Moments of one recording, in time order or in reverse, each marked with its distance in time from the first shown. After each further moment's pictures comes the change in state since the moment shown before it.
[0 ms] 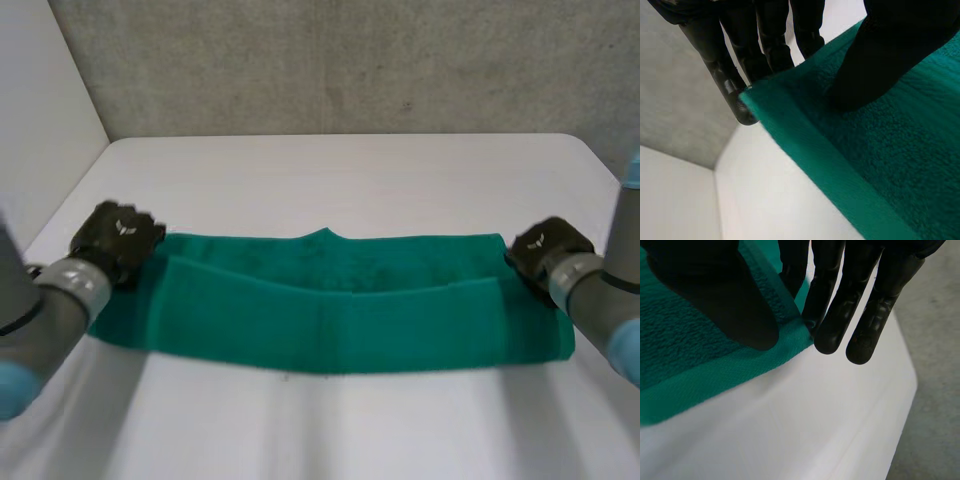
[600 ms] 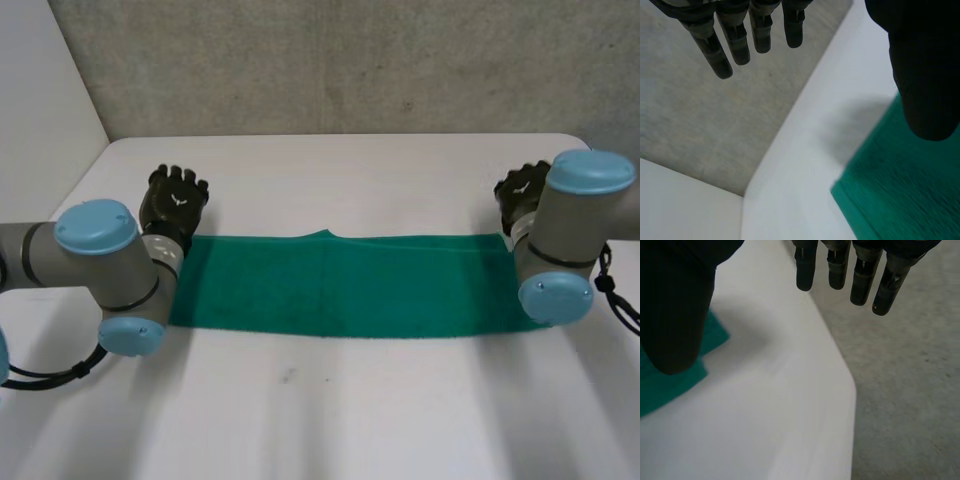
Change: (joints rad) left arm -0.156 -0.447 0.387 0.274 -0.206 -0.011; right arm 0.036 0.369 -0.413 -0.250 0.160 0.125; left_hand -0.934 -0.996 -0.980 -0.993 -0.930; right_hand -0.780 -0.962 -0.977 -0.961 -0.929
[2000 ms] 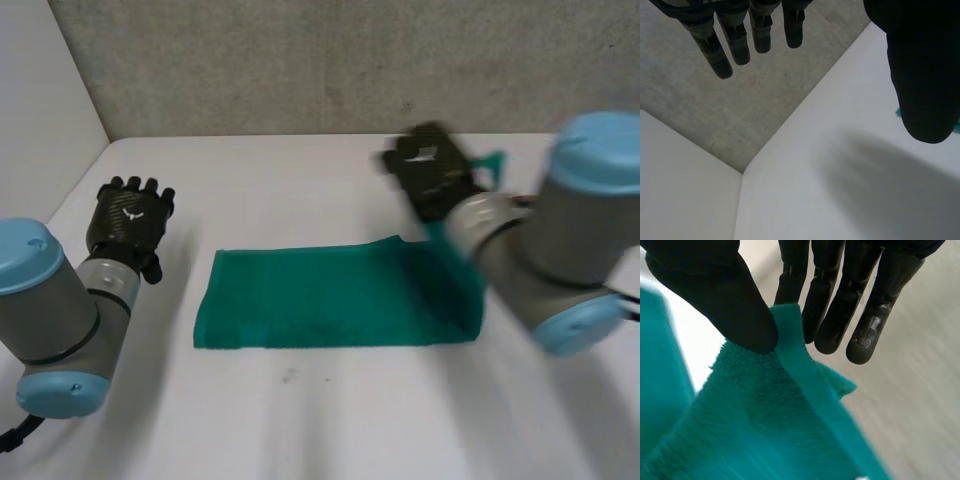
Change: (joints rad) left arm 0.049 0.394 -0.431 0.010 0.000 -0.176; right arm 0.259 -0.331 0.218 -0.042 -0.429 0.177; left_hand 0.000 0.000 0.000 0.000 0.000; right_hand 0.756 0.960 0.972 0.957 0.909
